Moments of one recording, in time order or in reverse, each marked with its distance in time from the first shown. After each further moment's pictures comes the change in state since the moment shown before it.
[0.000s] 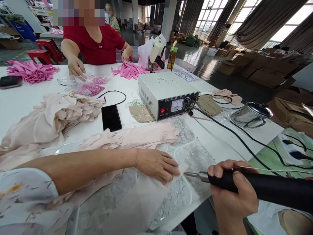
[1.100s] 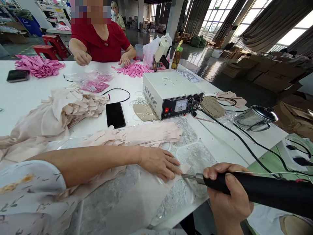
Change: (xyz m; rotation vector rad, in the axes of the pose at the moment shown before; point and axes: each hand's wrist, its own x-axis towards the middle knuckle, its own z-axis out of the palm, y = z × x) left_hand -0.003 -0.001 0.007 0.004 0.082 0.028; right_hand -0.014 0.000 0.008 -0.066 -0.138 -0.048
